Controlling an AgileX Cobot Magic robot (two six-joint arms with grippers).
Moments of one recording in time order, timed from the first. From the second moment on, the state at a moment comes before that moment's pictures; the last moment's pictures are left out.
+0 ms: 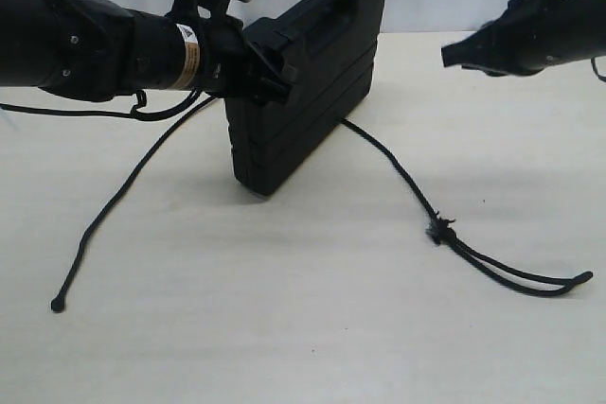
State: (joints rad) left arm -0.39 1.77 -1.08 1.64 -0.07 -1.62; right arm 0.05 1.67 -1.11 0.58 0.40 -0.72
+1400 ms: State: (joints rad) left arm -0.39 1.77 -1.08 1.74 -0.08 -1.62; right arm 0.31 1.88 -1.09 -0.29 0.71 -1.76
